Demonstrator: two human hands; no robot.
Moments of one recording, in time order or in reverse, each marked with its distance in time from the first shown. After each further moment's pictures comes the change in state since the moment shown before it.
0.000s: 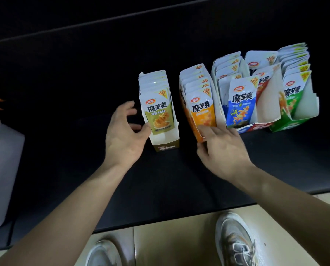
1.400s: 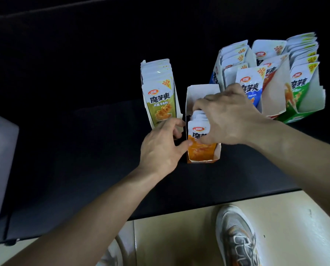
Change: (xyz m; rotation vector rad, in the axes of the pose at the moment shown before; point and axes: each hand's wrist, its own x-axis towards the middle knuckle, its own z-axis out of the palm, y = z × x) left_hand -0.035 0.006 0.053 0.245 -0.301 0.187; right_hand 0.051 -0.003 -0.055 -0.345 -0.177 -0.257
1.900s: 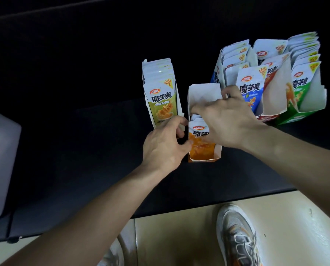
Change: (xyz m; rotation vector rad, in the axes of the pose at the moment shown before) left_hand 0.000 0.004 0.001 0.000 0.003 0.016; right_hand -0.002 -0.008 0.011 -0.093 0.035 -0.026
